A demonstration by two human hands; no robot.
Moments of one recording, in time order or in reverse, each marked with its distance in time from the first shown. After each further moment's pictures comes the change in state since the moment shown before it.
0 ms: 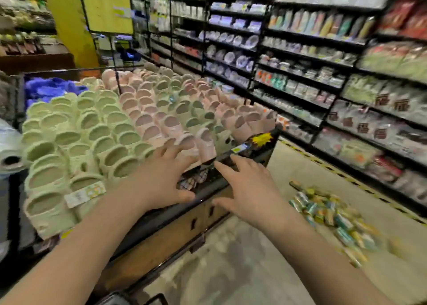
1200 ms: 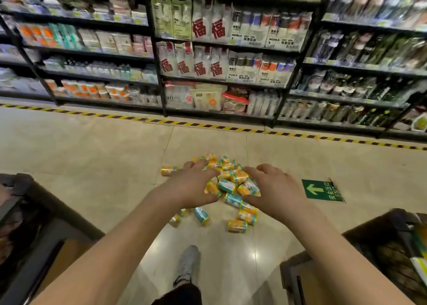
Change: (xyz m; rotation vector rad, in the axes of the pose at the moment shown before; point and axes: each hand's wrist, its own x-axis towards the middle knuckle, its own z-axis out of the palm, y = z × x) left_hand 0.673 0.623 0.187 0.053 -0.362 0.831; right_hand 0.005 0.779 0.110 0.105 -0.158 0.965
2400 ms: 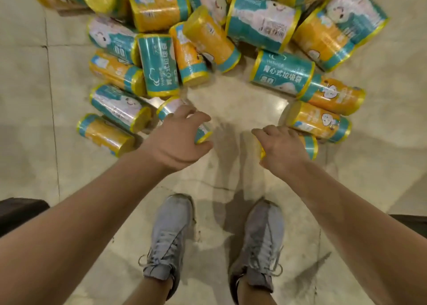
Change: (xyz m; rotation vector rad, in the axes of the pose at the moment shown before) left_hand 0.467 -0.208 0.618 -0.315 -0.346 -0.215; right_hand 0.383 0.173 0.777 0.027 -0.576 -0.042
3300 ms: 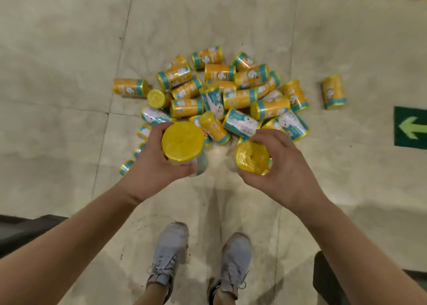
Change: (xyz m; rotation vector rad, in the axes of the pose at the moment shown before) left_hand -0.134 0.071 -0.187 -0.794 0.414 -0.061; right_hand -0.154 -0.016 -0.268 0.658 0.550 -0.177
